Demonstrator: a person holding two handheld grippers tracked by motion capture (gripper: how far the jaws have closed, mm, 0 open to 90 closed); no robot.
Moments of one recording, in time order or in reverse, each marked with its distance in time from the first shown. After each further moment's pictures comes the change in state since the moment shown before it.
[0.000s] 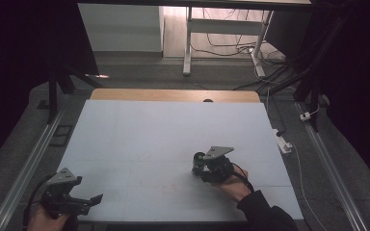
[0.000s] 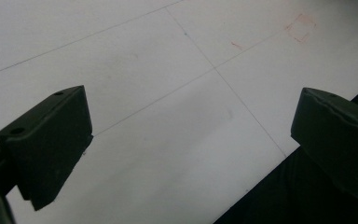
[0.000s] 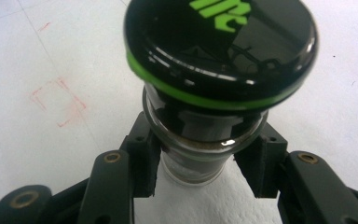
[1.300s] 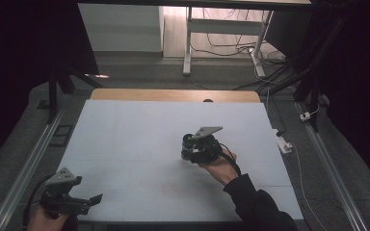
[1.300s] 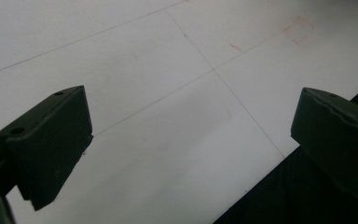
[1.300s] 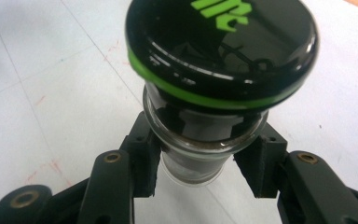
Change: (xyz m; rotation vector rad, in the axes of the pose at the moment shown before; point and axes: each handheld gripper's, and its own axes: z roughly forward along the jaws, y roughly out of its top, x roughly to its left) left arm 0.001 0.000 -0.001 -0.007 -0.009 -0.008; right arm -0.014 0.062 0.018 -0.026 0.018 0.045
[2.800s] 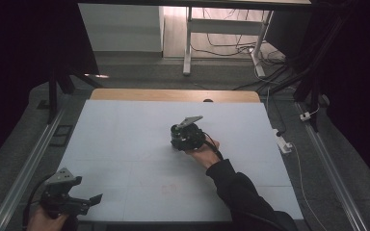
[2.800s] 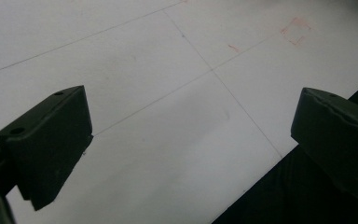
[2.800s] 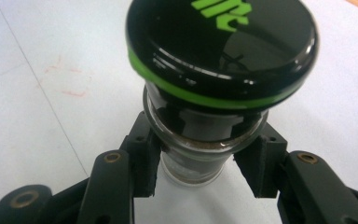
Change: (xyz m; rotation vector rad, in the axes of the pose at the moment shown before) left arm 0.001 0.000 0.000 -0.003 -0.011 0.000; right arm -0.024 0.023 0.071 0.047 -0.039 -0.025
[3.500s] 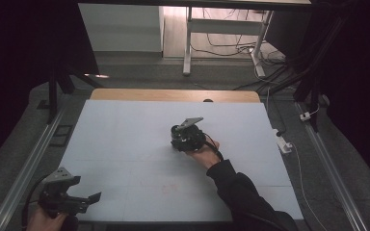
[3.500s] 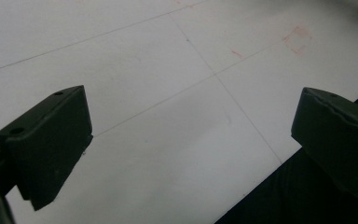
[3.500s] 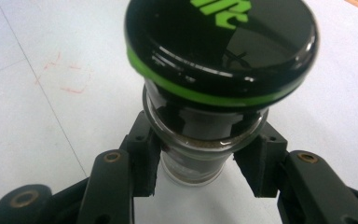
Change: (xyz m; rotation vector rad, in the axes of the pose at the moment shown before) left arm 0.003 0.000 -0.002 -0.023 0.000 -0.037; right arm 0.000 -0.004 0.001 -0.018 0.002 -0.009
